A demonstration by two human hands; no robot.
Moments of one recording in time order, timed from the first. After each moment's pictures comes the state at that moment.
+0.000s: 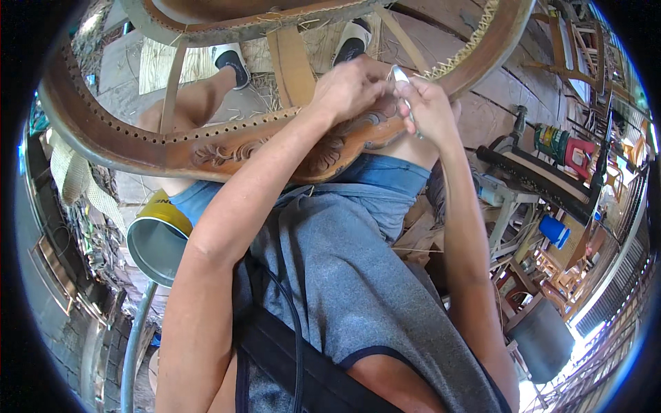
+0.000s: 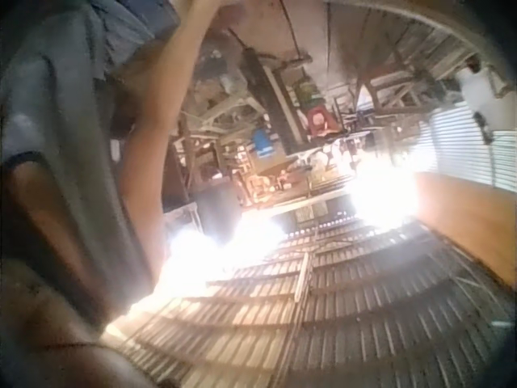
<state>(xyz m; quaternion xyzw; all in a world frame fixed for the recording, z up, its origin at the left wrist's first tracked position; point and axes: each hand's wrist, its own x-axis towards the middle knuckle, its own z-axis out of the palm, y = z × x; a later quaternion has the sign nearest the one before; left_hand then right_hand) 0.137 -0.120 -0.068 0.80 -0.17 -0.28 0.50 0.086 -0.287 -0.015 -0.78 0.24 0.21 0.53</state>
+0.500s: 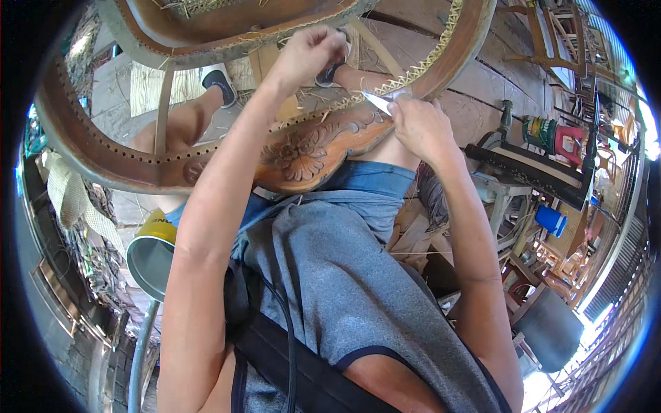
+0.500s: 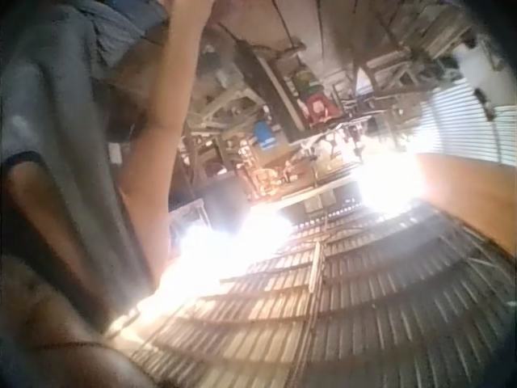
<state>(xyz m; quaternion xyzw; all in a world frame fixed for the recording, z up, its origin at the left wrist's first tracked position) 0.200 -0.104 -0.067 0.64 -0.10 -0.27 0.71 0.076 -0.282 0.029 -0.97 0.03 0.23 0.03</state>
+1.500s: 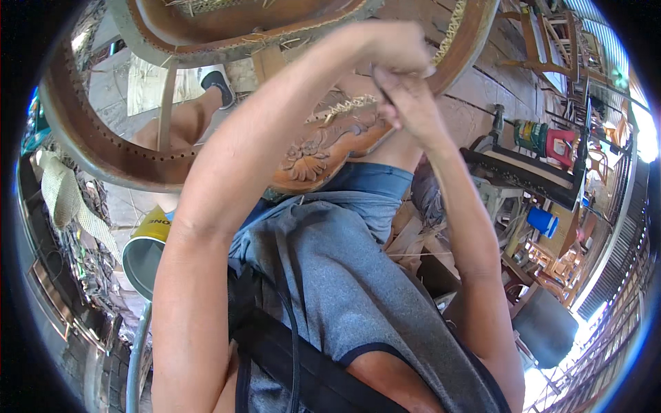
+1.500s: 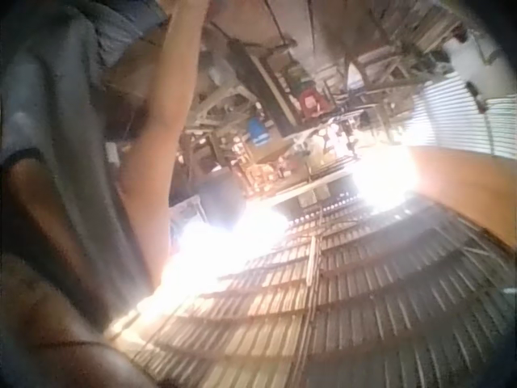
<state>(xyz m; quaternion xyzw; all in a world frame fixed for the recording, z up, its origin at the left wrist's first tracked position) 0.215 -0.149 0.049 0.72 -0.38 -0.34 0.46 0.100 -0.256 0.045 -0.79 0.16 0.17 0.57</state>
